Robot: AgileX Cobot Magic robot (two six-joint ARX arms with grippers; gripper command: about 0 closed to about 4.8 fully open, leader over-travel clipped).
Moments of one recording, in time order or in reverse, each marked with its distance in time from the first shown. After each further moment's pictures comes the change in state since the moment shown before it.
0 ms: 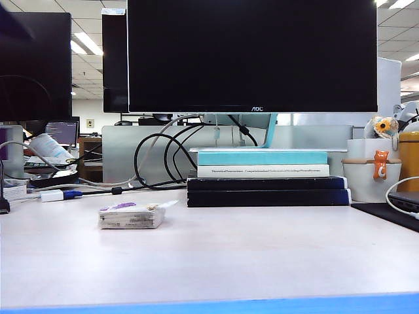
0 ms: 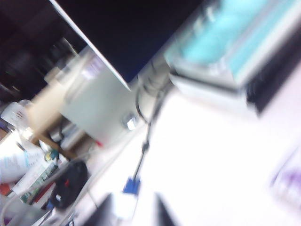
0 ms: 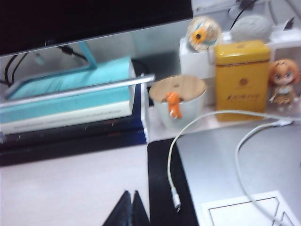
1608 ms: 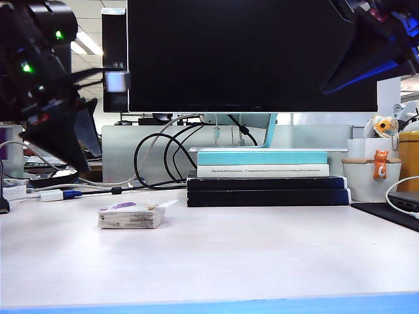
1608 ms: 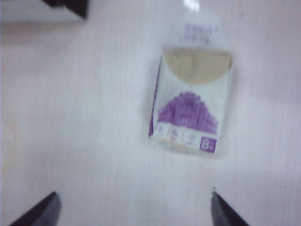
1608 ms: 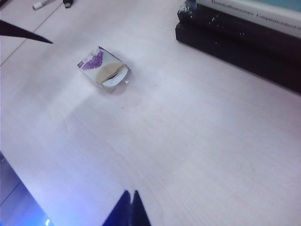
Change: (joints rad) left arm -0.278 0.639 0.404 -0.524 -0.178 0.403; right arm 0.003 1.042 0.752 -0.419 -0.781 -0.358
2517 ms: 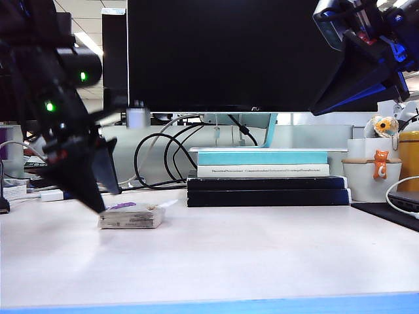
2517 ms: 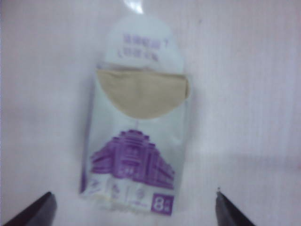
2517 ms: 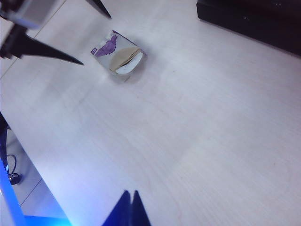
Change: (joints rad) left arm -0.058 0.150 0.000 0.011 0.045 -0.031; right arm 0.000 0.106 0.000 0.014 -0.088 0.005
